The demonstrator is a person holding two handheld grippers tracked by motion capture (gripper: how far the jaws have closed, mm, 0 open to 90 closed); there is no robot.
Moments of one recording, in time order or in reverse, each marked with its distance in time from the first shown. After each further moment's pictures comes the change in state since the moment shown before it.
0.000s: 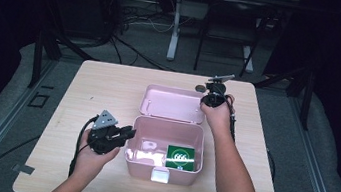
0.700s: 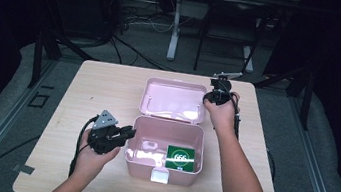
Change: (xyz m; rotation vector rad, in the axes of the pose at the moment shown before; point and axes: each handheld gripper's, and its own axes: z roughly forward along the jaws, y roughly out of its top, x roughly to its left) left arm 0.000 0.000 0.001 -0.004 0.002 -0.002; right arm -0.003 0.004 -0.027 -0.066 0.048 0.034
